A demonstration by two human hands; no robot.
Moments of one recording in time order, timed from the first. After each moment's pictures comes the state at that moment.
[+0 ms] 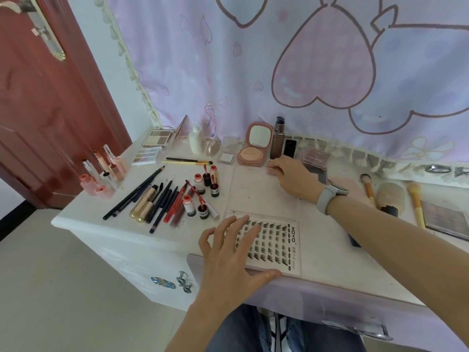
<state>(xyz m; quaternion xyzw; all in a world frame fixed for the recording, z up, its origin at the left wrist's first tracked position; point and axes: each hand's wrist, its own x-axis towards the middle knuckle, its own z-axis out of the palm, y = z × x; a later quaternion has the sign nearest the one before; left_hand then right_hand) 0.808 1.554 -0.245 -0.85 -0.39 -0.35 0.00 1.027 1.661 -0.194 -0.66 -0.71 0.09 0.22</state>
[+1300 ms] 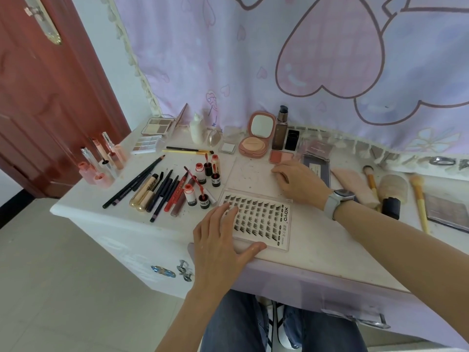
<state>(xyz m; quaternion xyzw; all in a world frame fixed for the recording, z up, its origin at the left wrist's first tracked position) 0.800 1.563 -0.256 -0.80 -0.49 -0.33 -0.04 1.030 1.638 -0.215 -0.66 -0.73 0.03 0.17</state>
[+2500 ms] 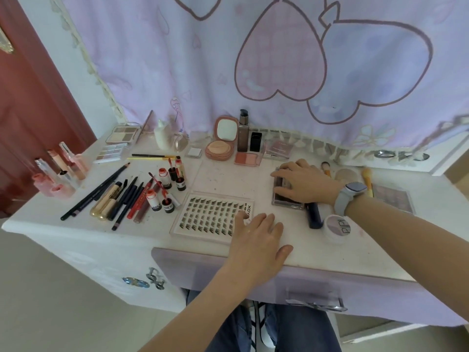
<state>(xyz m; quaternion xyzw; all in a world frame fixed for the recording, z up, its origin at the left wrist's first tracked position) 0.896 1.531 -0.231 -0.93 -0.34 -0.14 0.06 1.099 1.589 -0.189 -0.70 -0.71 0.02 -0.06</state>
